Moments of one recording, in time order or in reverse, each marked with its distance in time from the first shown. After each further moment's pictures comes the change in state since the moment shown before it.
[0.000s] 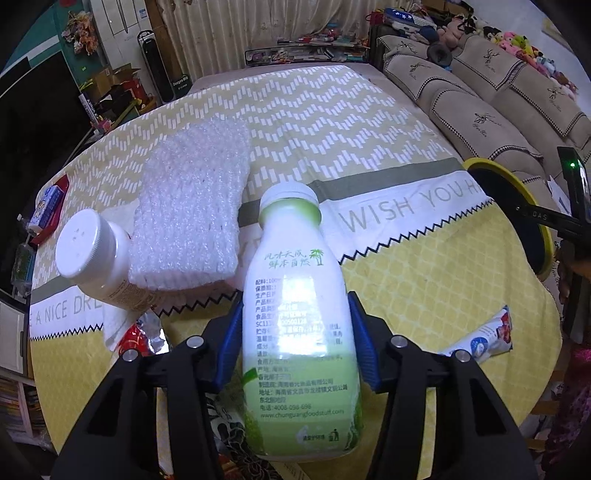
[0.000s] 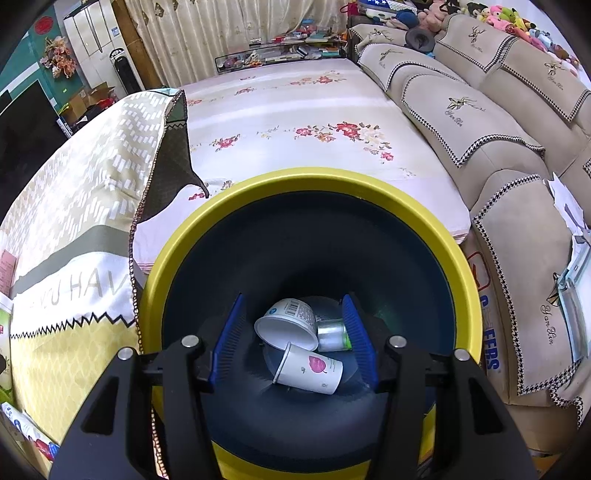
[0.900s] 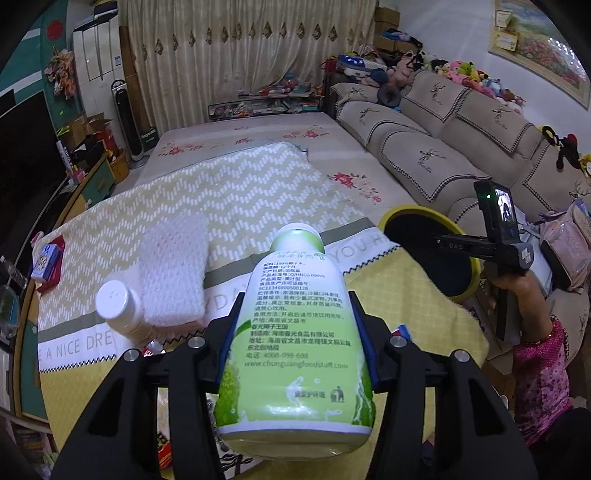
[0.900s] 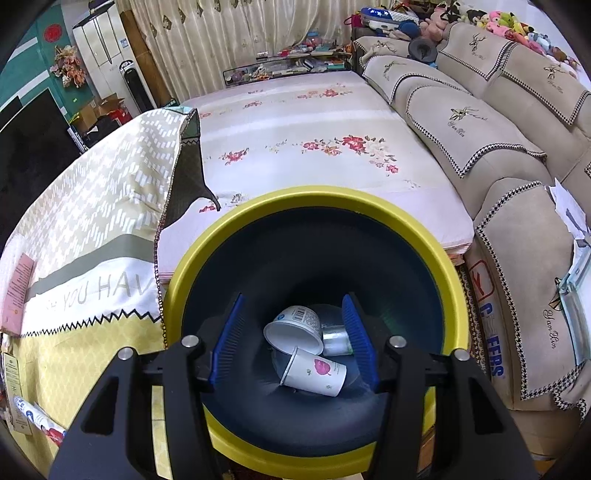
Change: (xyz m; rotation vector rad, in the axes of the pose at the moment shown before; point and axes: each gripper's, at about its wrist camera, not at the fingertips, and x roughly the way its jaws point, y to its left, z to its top) left arm -0.109 -0.034 0.008 0.088 -0.212 -0.140; right arm -0.030 -0.005 -0.002 0.004 -0.059 0.034
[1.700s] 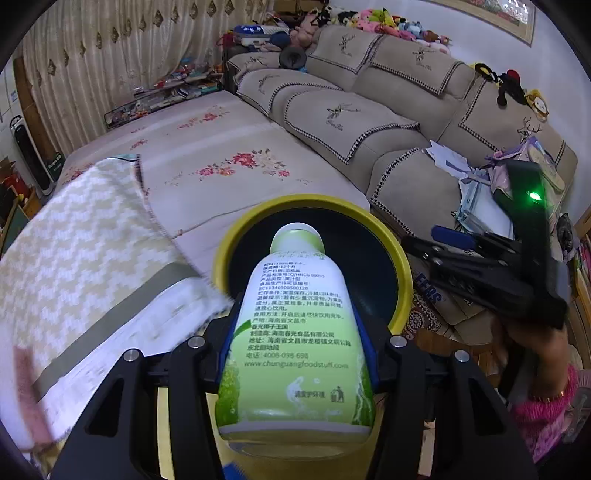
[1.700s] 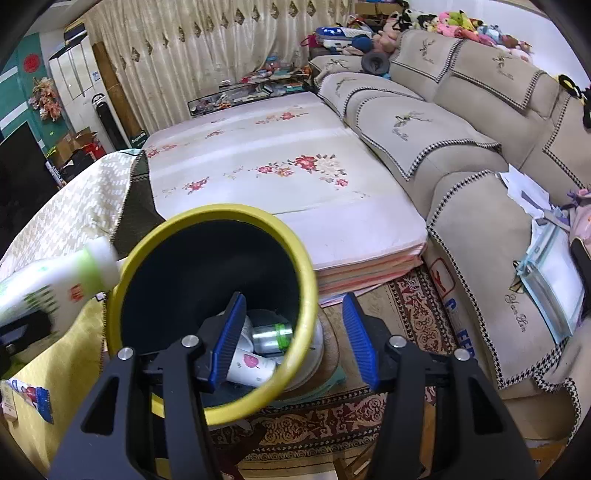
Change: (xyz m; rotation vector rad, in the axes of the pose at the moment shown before) left arm 0.146 -0.197 0.066 0.233 0.125 -0.240; right arm -0.052 -0.096 -0.029 0.100 -0.091 -0.088
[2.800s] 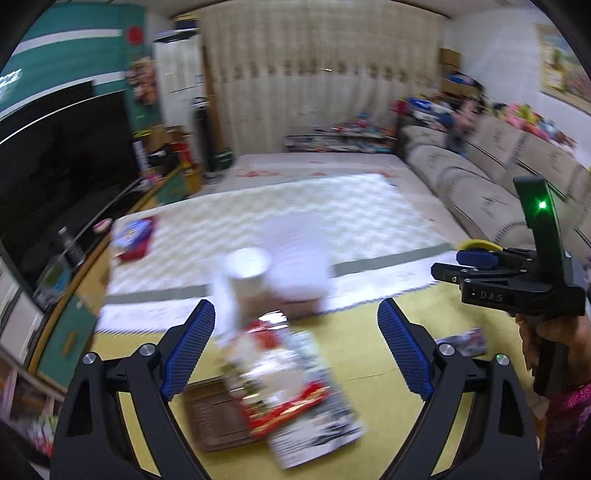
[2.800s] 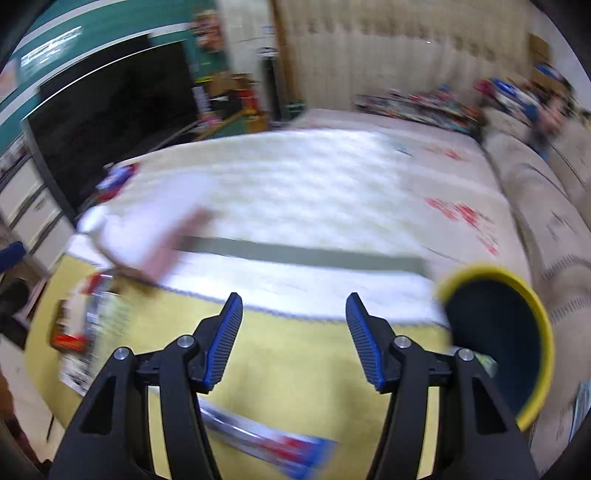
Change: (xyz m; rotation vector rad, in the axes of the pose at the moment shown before) left arm -0.235 0.184 -0.213 -0.399 -0.281 0.525; right arm -0.054 0.329 -0.040 -0.521 0.003 0.446
